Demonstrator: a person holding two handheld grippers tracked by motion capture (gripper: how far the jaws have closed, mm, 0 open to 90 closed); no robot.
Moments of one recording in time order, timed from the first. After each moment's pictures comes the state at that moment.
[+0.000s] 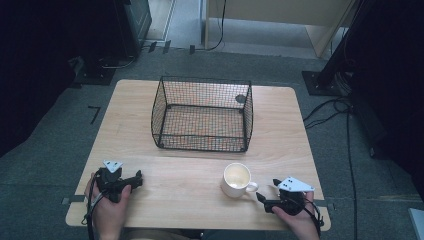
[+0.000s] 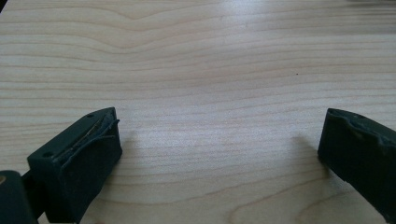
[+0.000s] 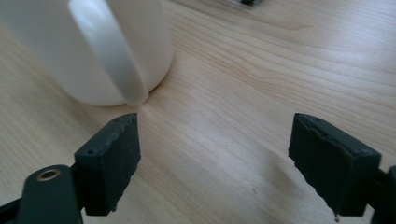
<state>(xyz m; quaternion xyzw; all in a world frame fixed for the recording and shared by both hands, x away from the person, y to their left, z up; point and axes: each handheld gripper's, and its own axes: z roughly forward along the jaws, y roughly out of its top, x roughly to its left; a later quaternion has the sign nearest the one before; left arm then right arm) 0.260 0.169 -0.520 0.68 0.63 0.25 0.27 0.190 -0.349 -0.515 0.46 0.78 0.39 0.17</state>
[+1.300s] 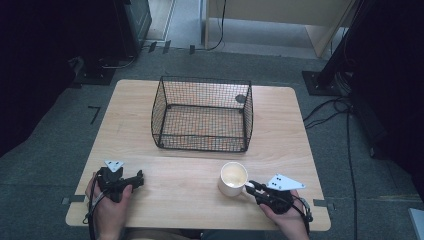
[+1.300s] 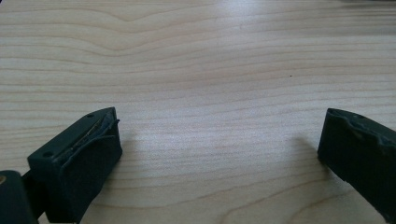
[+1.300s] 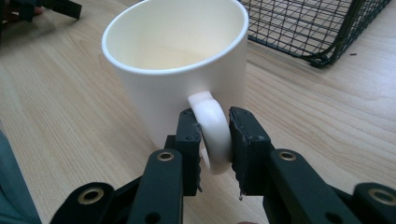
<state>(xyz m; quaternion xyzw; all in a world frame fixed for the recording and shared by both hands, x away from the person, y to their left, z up) 0.261 0.166 -0.520 0.69 0.63 0.25 0.27 0.192 -0.310 -0.488 0.40 0.78 0.45 0.14</state>
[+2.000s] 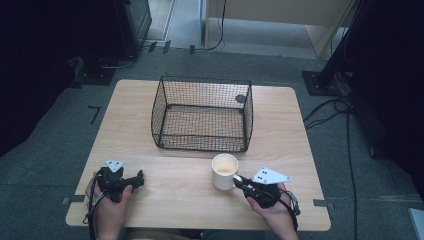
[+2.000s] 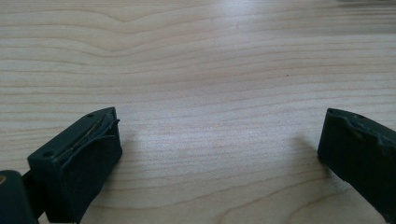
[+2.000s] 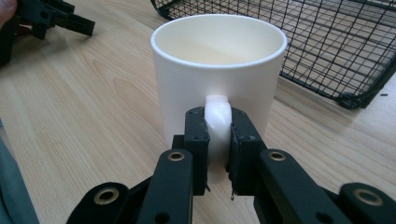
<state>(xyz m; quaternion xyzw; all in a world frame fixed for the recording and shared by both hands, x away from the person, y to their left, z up) 0.261 0.165 -0.520 0.69 0.62 0.25 0.27 0.205 -0.273 -0.468 0.39 0.79 0.45 0.14</state>
